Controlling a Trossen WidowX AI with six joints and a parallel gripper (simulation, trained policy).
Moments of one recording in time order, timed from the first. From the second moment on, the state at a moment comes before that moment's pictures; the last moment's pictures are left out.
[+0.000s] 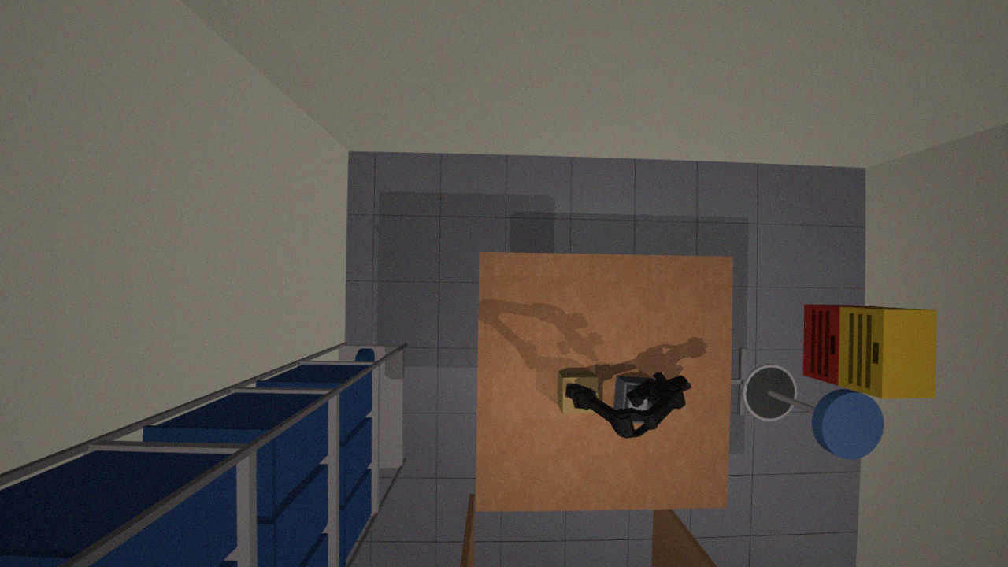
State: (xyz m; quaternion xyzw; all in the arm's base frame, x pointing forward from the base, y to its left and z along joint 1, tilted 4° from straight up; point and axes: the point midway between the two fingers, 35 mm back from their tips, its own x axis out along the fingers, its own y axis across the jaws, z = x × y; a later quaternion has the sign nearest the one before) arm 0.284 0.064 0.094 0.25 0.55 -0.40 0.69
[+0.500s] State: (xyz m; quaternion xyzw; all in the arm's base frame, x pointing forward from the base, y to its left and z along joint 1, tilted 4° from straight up) arm 0.330 0.005 0.078 0.26 0.55 -0.40 0.69
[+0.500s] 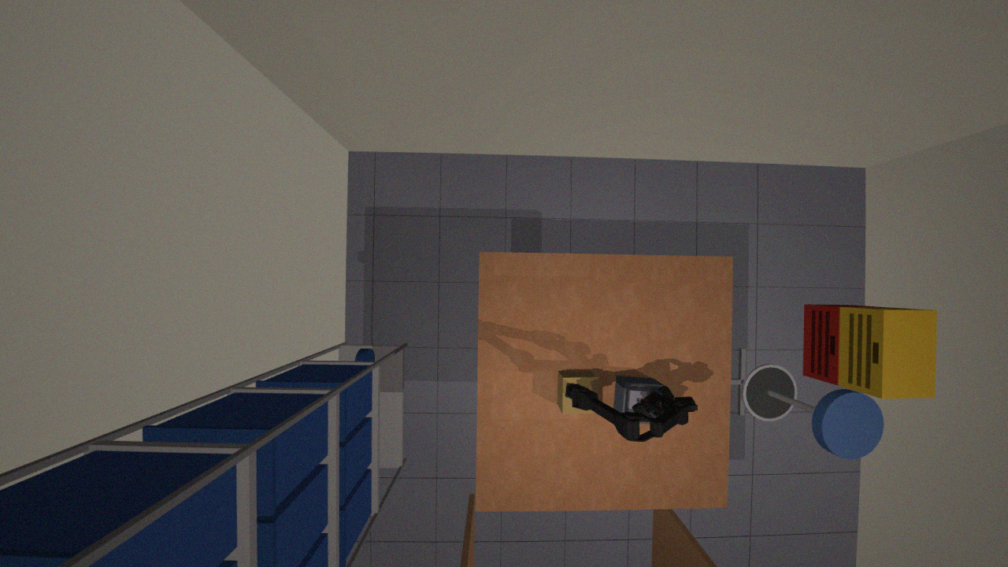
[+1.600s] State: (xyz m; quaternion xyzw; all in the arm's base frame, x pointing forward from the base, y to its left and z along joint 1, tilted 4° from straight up) arm 0.381 -0.032 0.039 0.26 0.62 -0.30 0.68
